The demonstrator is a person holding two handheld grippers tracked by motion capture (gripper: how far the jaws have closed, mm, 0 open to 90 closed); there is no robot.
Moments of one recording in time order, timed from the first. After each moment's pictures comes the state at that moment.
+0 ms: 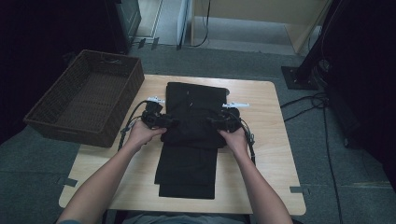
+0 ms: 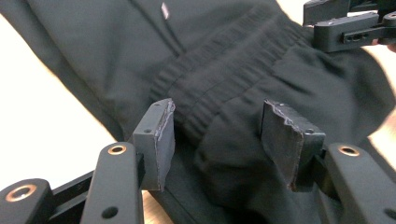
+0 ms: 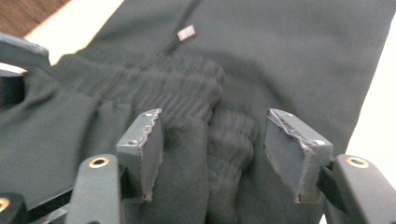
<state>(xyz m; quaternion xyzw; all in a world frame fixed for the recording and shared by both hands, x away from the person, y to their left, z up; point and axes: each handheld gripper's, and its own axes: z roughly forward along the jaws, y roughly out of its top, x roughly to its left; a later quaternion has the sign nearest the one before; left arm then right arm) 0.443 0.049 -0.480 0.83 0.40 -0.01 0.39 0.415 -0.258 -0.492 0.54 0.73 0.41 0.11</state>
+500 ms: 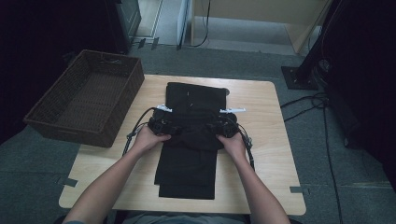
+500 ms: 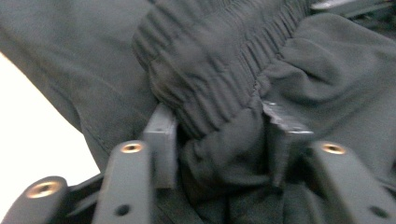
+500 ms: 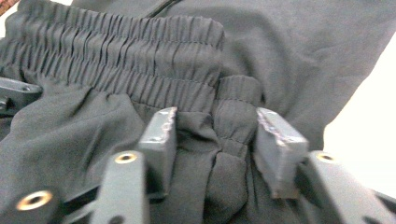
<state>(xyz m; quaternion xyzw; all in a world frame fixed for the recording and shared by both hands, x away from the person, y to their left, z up) 0.435 0.032 -0.503 0.85 0.38 -0.01 0.37 0.409 -0.252 -0.511 0.55 0.74 0.39 0.09</state>
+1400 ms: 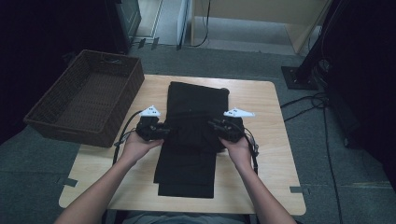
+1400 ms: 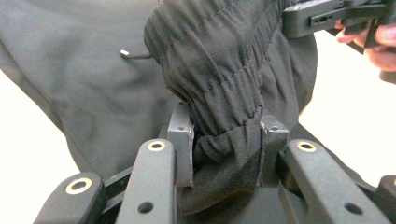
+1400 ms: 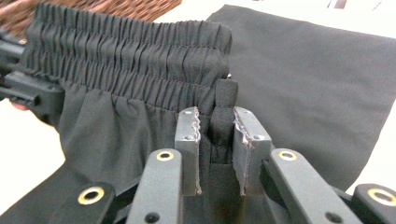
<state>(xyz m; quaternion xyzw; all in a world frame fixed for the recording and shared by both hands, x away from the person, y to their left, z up) 0.361 0.062 -0.451 0.83 0.33 0.02 0.45 0.345 -0.249 -0.448 0.47 0.74 0.47 0.13</state>
